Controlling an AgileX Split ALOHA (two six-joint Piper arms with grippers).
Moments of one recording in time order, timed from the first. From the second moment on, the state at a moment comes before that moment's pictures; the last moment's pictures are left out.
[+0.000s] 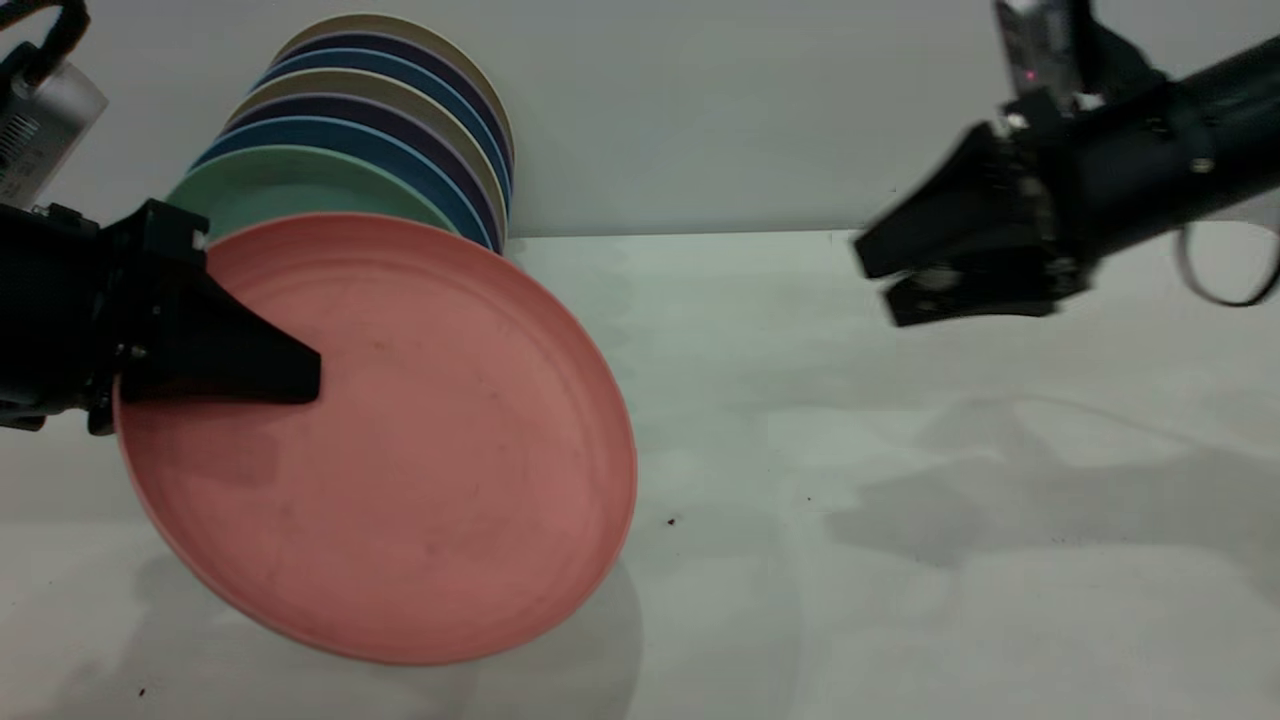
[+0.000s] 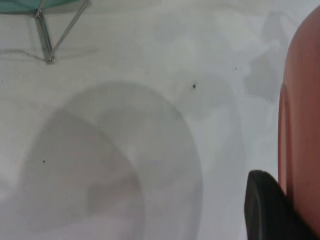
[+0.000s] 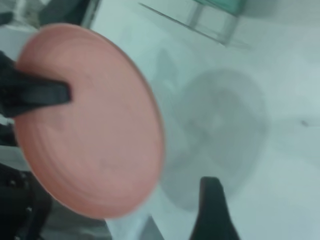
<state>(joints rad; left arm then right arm) -0.02 1.61 -0.51 -1.62 0.52 1.42 -0.02 2.14 -1.23 1.23 1.11 -1.23</state>
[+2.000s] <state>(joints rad) -0.02 1.73 -1.22 -0.71 0.56 2.05 0.02 1.85 -1.23 0.62 0.93 -0.76</state>
